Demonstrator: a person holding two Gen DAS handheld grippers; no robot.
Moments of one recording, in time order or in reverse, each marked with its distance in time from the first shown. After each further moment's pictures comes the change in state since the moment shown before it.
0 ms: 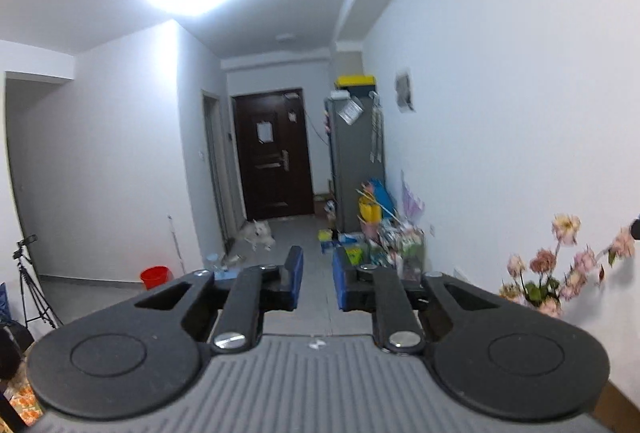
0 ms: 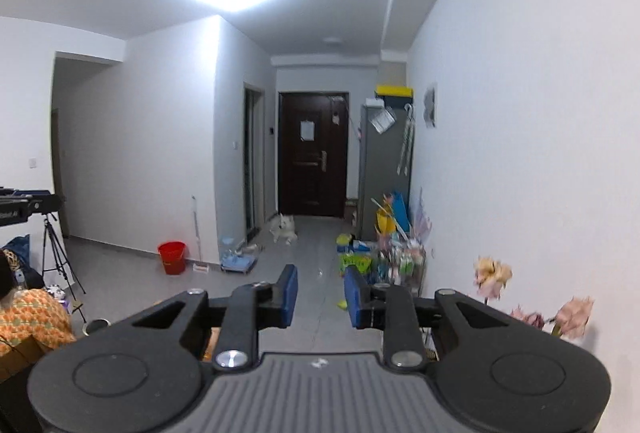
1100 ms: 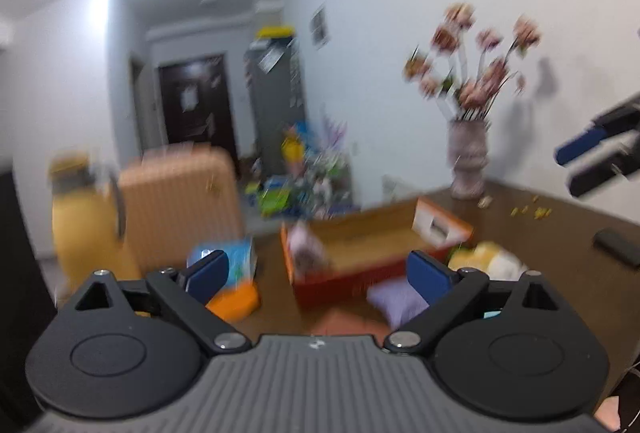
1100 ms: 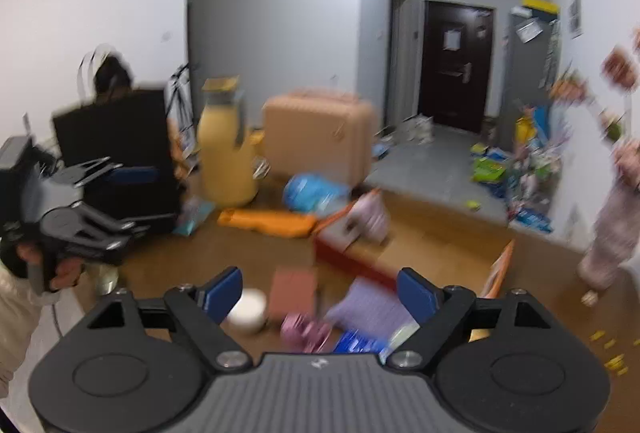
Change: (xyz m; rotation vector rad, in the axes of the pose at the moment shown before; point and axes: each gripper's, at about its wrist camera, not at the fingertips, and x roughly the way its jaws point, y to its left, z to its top) left arm -0.010 -0.051 -0.508 0.075 0.077 -0.215; right arm 0.030 0.055 -0.414 -0.163 0.291 0.432
